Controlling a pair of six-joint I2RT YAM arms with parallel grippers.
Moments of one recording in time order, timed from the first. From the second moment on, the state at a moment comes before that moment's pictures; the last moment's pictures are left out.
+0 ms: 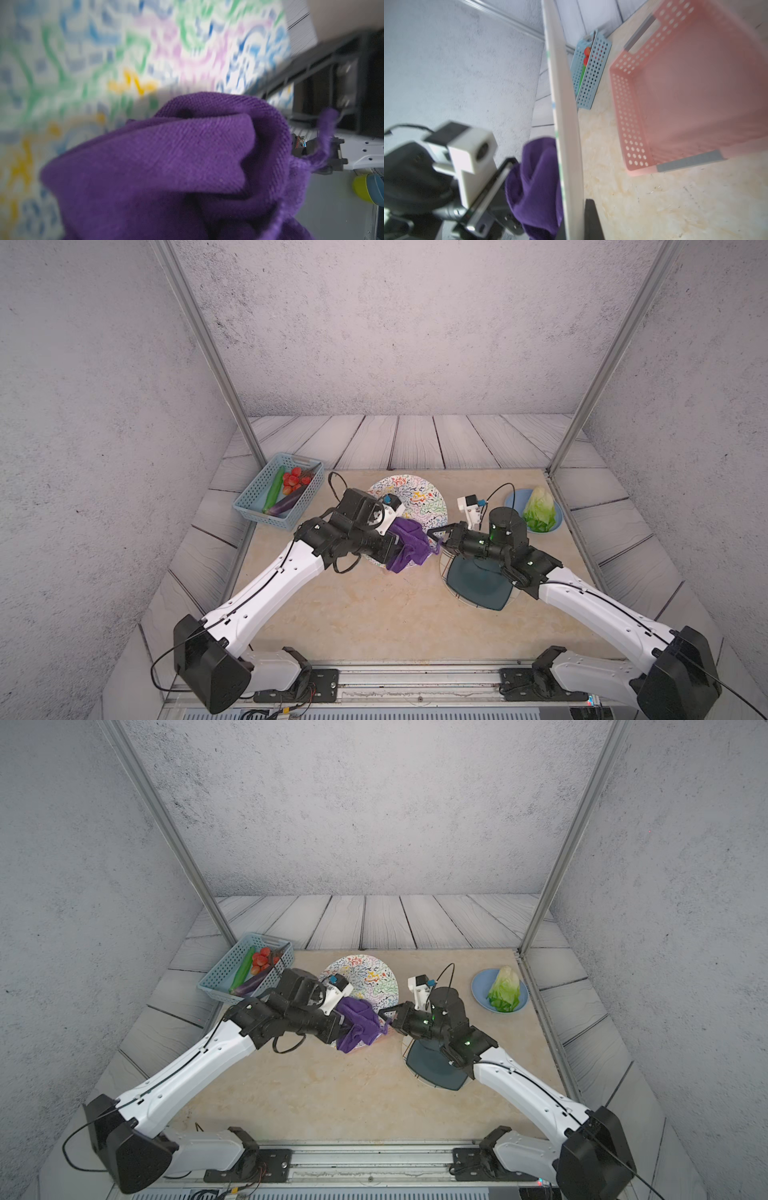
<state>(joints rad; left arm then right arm) -0.64 1.28 1.19 -0.76 0.39 -0.16 0.59 1.16 0.85 0.03 -0.47 1.04</state>
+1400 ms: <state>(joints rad) -0.36 1.09 0.96 0.19 0.74 -1.22 0.40 1.05 0.83 0.54 -0.59 1.36</state>
